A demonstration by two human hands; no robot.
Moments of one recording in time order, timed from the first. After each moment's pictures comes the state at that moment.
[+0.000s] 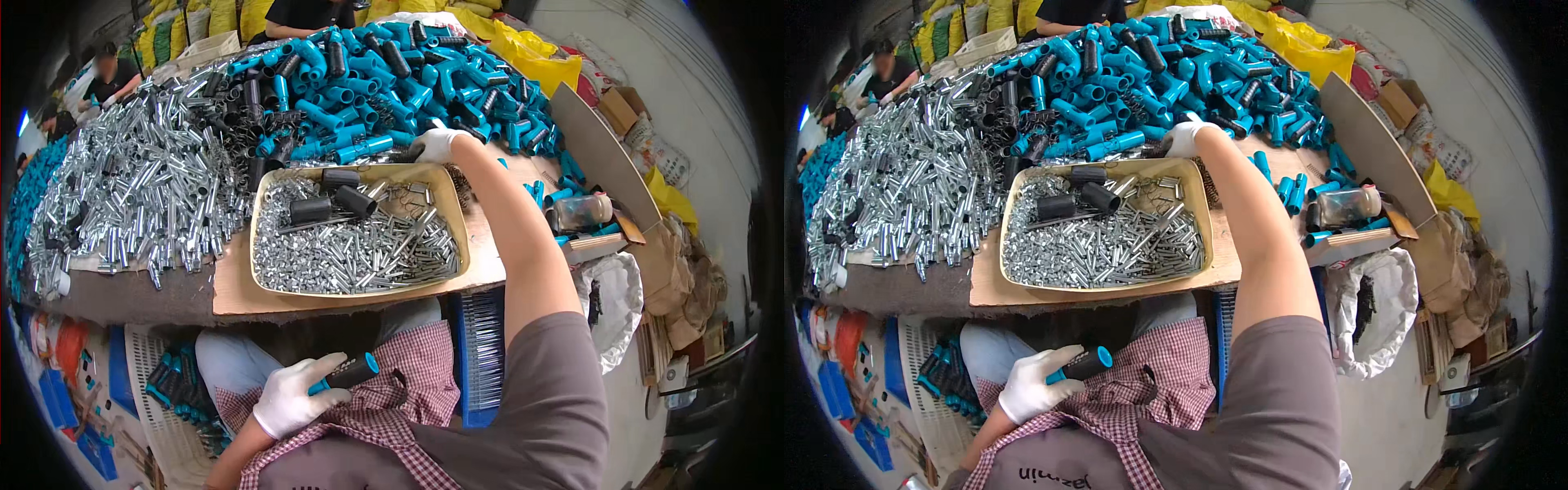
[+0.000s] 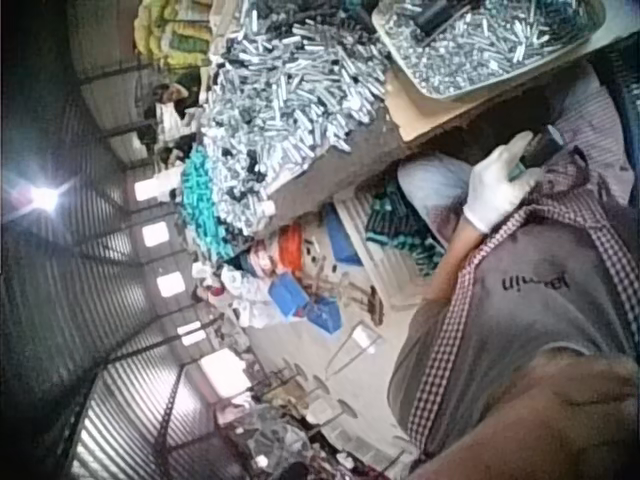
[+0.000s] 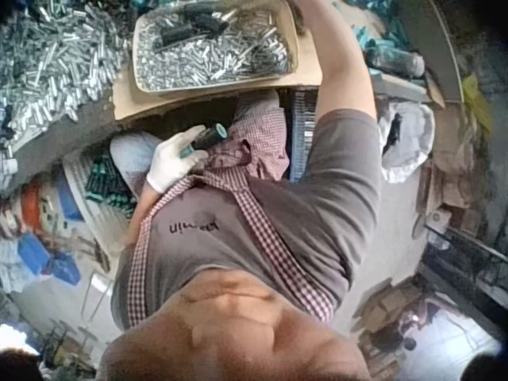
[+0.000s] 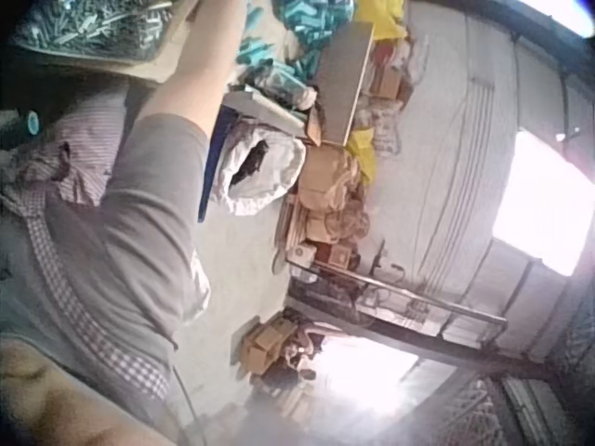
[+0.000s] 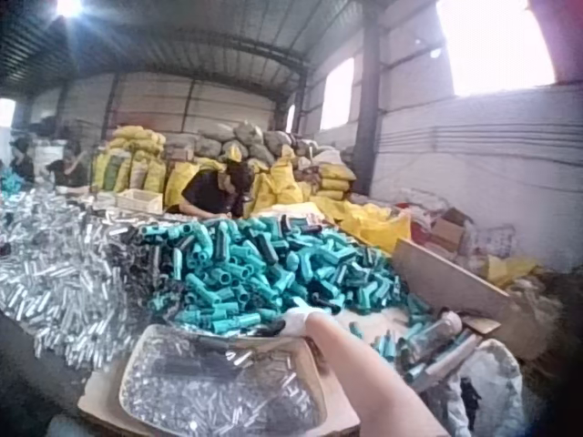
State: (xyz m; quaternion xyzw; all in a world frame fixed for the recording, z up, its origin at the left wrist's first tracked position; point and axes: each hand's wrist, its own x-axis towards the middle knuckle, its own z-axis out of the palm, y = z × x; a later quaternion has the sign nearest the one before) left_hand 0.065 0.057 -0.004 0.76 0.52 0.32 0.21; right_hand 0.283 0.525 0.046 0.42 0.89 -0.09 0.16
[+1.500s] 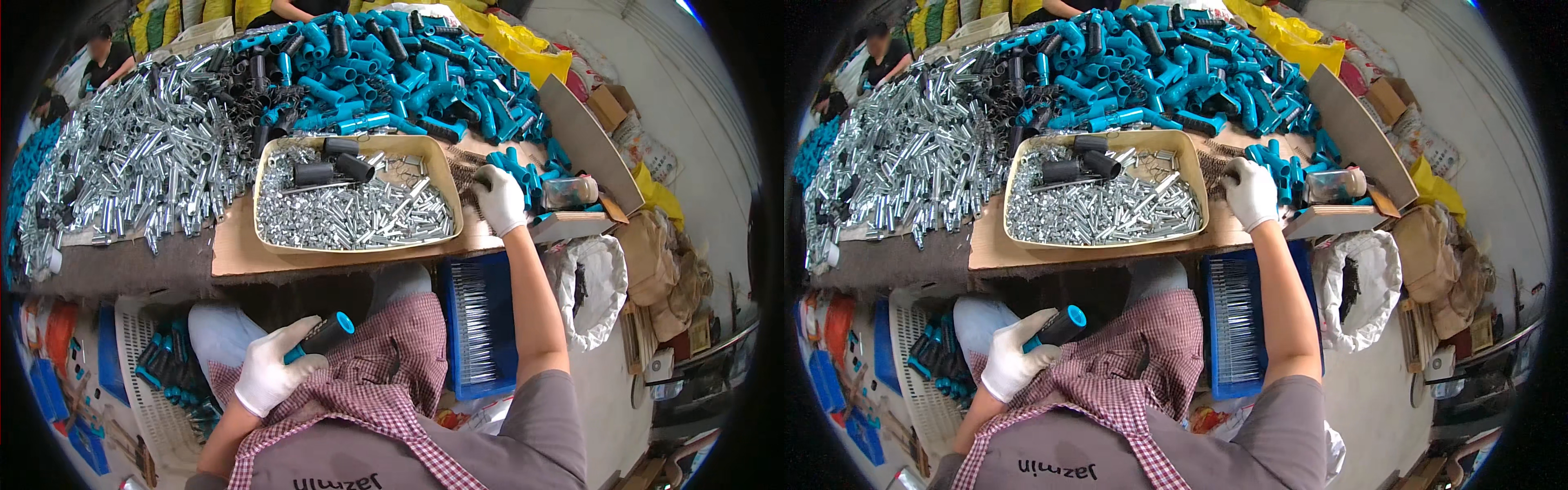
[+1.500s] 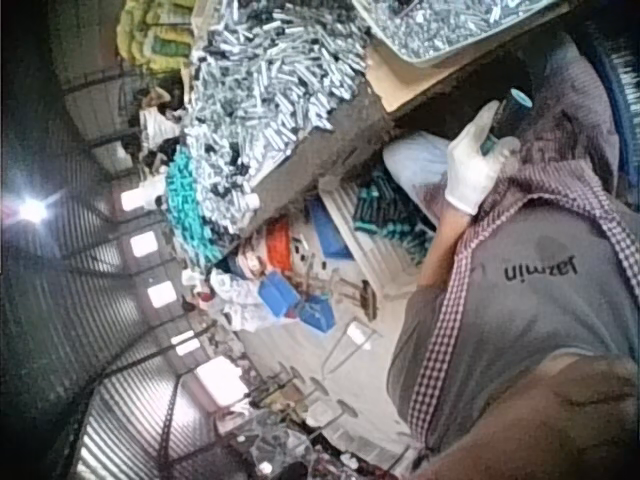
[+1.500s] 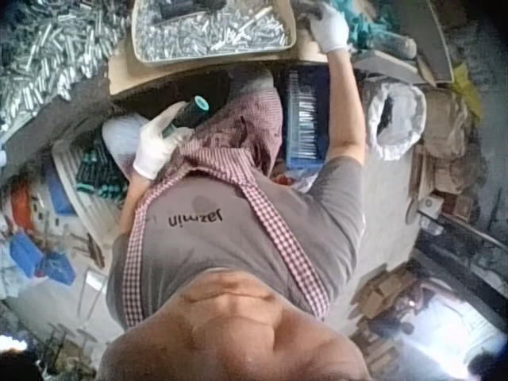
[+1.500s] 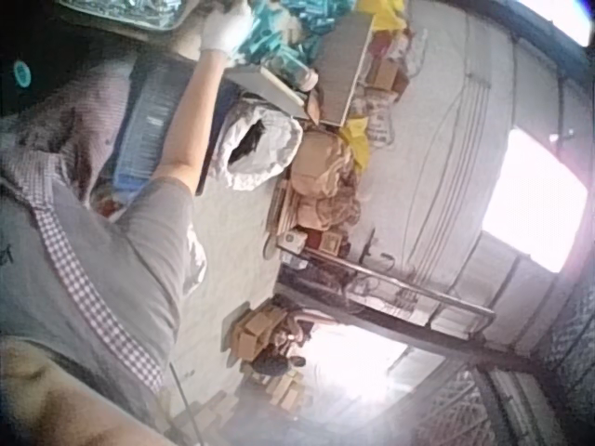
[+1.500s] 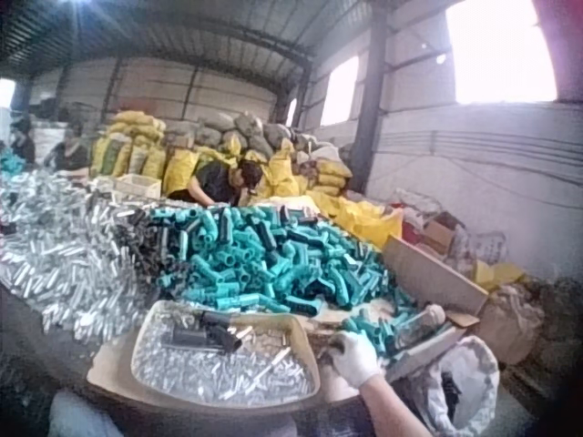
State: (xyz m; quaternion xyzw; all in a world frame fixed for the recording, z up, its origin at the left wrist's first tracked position) left_hand 0.048 0.027 -0.007 0.63 0.57 0.40 0.35; right_hand 0.400 0.340 0.007 0.53 0.79 0.03 -0.31
